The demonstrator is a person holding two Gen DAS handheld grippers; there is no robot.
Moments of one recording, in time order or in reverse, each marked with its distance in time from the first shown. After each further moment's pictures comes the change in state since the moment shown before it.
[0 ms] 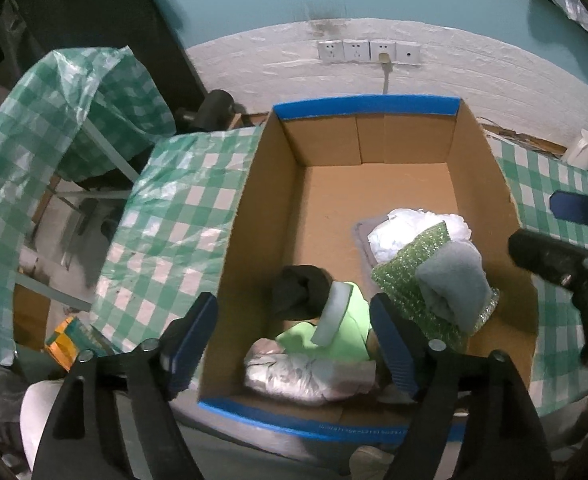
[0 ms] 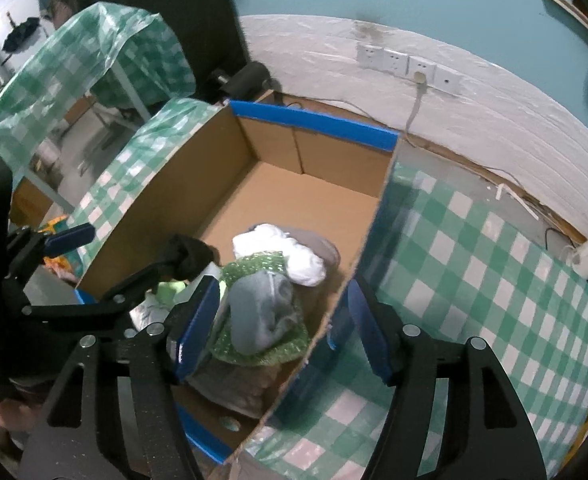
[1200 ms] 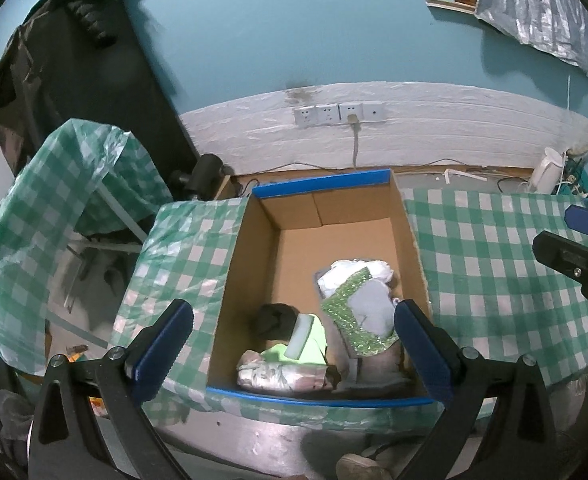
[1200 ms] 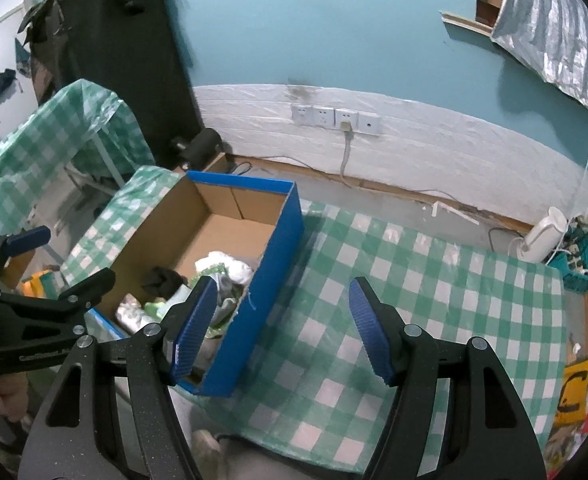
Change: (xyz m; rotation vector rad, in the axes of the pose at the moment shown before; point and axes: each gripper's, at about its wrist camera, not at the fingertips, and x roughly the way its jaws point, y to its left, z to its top) left arm -0.112 -0.022 -0.002 0.048 -0.205 -0.032; right arm -0.119 -0.034 -0.042 0.110 -0.217 -0.136
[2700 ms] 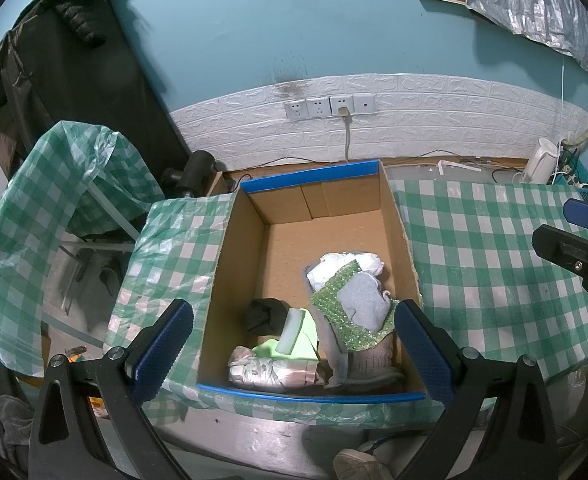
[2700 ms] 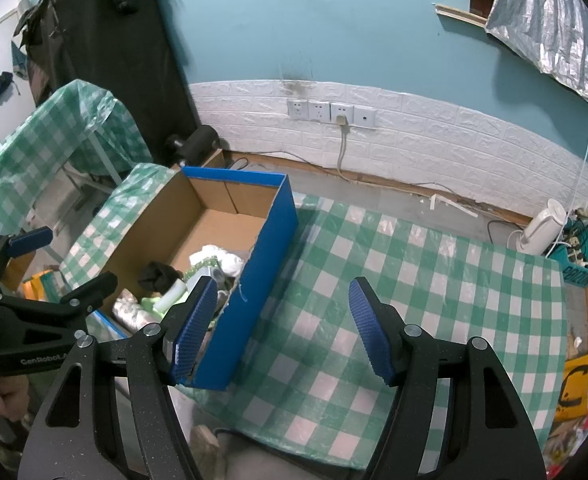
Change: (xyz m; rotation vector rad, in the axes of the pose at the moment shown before) left arm 0.001 -0.016 -0.001 0.024 0.022 -0.011; right arm -0.005 -0.010 -0.009 0.014 0.006 -0.002
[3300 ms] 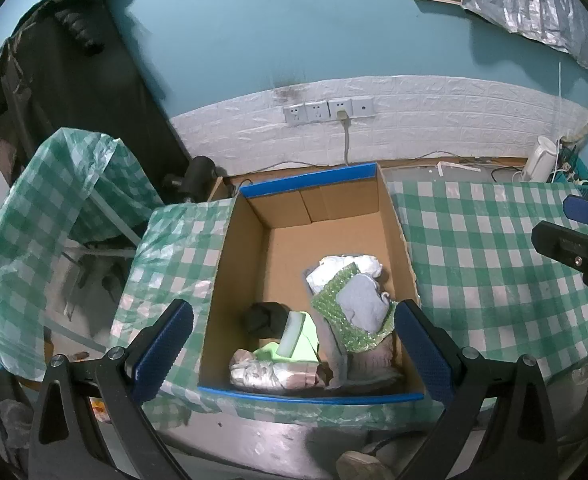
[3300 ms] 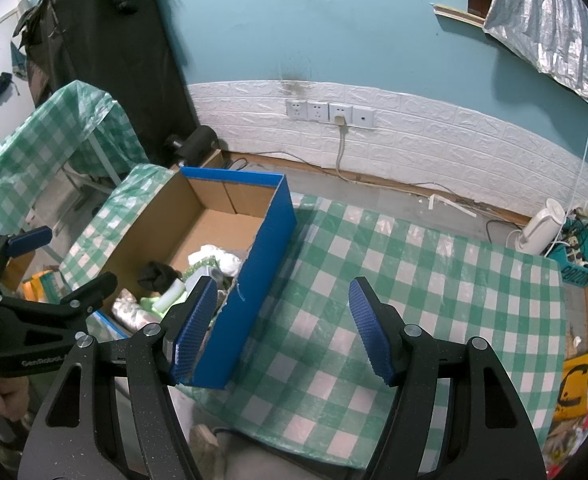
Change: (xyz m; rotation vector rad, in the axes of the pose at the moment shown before) left arm -0.001 0.000 0.001 0.005 -0.008 0.004; right arm 0.000 -0.001 0.001 0.000 0.001 0.000
